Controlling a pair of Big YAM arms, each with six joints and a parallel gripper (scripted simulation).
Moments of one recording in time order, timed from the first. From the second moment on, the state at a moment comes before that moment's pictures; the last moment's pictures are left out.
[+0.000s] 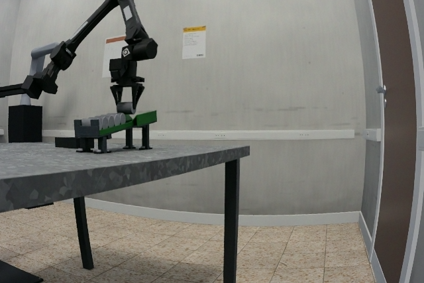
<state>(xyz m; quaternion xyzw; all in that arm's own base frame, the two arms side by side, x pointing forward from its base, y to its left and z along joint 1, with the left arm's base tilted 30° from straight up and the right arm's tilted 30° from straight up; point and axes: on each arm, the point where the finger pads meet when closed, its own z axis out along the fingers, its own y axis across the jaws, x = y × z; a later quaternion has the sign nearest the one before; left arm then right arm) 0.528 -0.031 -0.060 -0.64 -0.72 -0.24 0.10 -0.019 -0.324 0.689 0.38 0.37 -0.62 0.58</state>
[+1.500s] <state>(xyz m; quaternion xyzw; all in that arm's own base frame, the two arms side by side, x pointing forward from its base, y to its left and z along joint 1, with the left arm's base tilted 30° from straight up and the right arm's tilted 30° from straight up) 0.532 -0.024 -0.075 -0.65 -0.72 -0.24 0.09 -0.019 -0.324 0.689 0.38 0.37 -0.62 0.58</state>
